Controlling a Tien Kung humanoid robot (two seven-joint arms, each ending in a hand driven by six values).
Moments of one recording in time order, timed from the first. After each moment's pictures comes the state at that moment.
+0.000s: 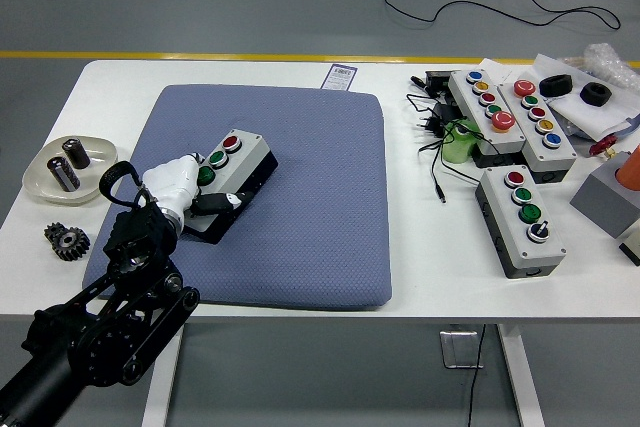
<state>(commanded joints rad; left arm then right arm) -0.44 0.06 -1.04 -1.16 2.27 0.07 0.65 0.11 -0.03 1.66 0.18 -1.65 -0.21 -0.25</state>
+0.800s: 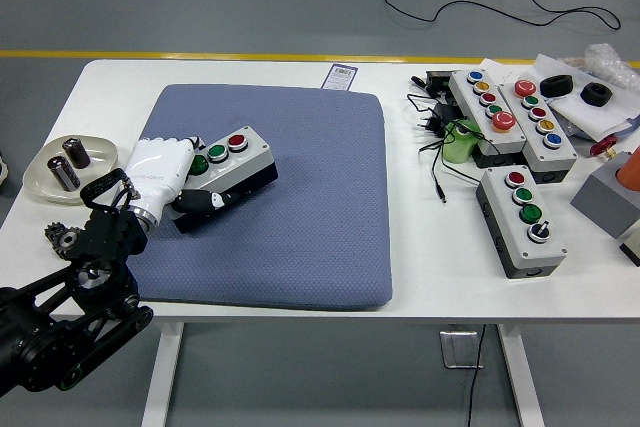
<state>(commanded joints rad) -0.52 0.34 -0.71 -1.19 2.27 0.36 0.45 0.11 -0.02 1.67 0.18 -1.66 -0.20 -0.26</state>
